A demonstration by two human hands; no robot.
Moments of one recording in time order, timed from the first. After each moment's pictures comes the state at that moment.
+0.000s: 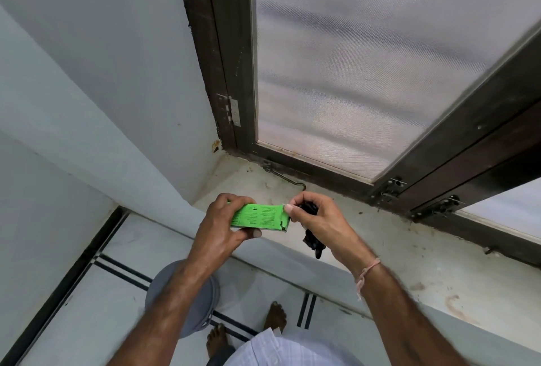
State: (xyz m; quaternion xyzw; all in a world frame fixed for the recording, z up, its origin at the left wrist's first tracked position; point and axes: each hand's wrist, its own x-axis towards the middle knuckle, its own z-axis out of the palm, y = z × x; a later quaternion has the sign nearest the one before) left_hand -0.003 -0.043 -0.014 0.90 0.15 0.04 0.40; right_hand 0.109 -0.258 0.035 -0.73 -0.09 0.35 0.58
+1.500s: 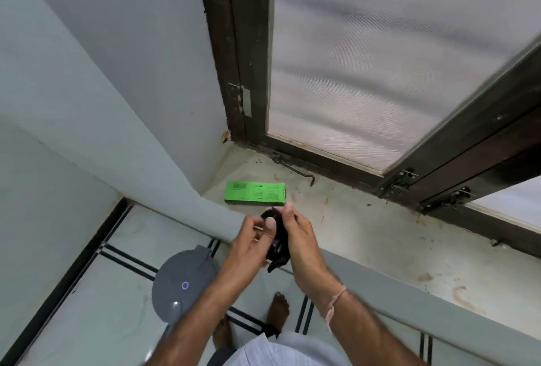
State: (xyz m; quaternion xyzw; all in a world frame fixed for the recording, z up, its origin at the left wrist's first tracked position) left_hand -0.039 -0.106 0.034 0.70 0.31 -0.07 0.64; right_hand 0.027 -0.207 0.019 -0.66 0.06 0.31 0.68
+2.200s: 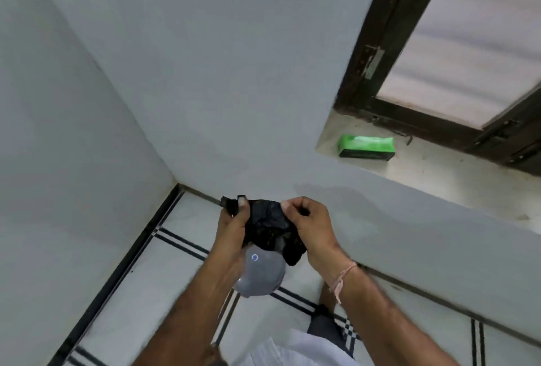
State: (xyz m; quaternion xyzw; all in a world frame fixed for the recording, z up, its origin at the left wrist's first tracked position) left_hand -0.274 0.104 0.011 0.45 0.42 0.07 0.79; right_hand -0.191 -0.020 0.005 -0.73 0.04 0.26 0.63
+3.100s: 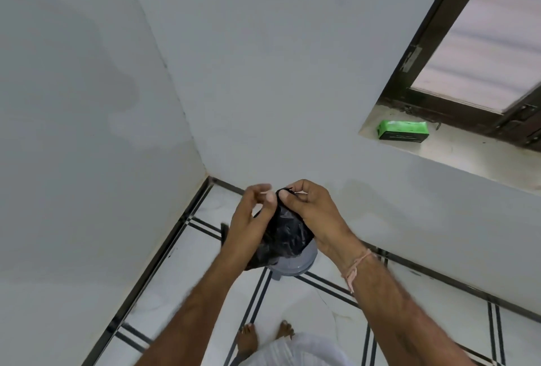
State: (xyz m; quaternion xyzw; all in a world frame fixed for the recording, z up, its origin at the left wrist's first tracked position) left_hand -0.439 0.189 0.057 0.70 0.25 0.07 0.67; right_hand -0.342 0.066 0.073 -0.68 -0.05 0.31 0.67
